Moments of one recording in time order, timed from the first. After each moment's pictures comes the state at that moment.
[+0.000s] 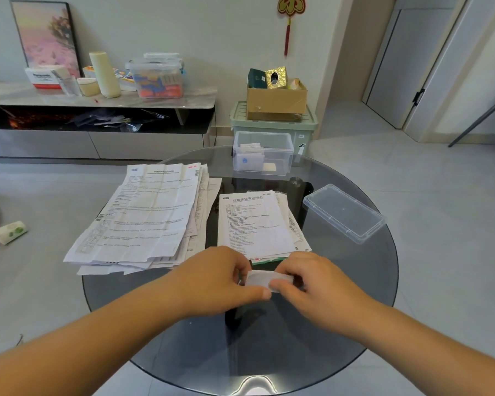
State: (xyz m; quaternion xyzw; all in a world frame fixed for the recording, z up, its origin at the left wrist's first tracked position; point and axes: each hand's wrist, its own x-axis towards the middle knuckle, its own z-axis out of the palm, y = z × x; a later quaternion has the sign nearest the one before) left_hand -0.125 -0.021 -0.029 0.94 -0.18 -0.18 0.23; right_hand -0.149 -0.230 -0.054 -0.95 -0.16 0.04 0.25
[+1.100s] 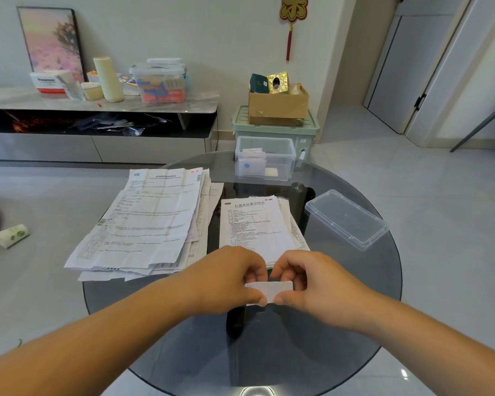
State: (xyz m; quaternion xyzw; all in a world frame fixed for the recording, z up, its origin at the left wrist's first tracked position) left_hand -0.113 -0.030 -0.028 0.92 -0.25 -0.18 0.24; right_hand -0.137 -0.231 -0.044 -0.91 -0.13 0.13 0.38
